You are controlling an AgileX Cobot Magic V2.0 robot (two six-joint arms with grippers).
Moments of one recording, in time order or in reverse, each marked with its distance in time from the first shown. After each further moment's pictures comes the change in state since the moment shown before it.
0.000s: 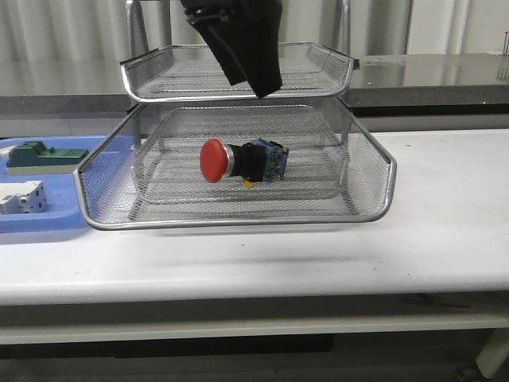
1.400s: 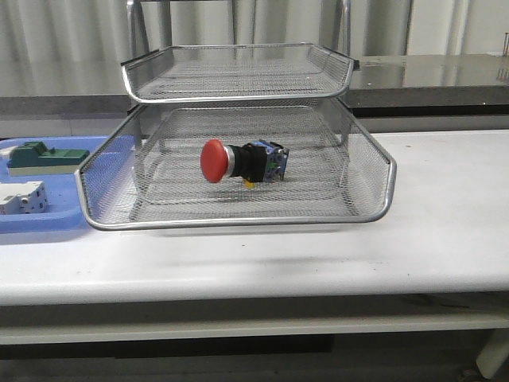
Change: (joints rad) left arm 0.538 -1.283 1.186 0.009 -0.548 -0.254; right arm 0.000 0.000 0.000 0.000 0.000 0.000
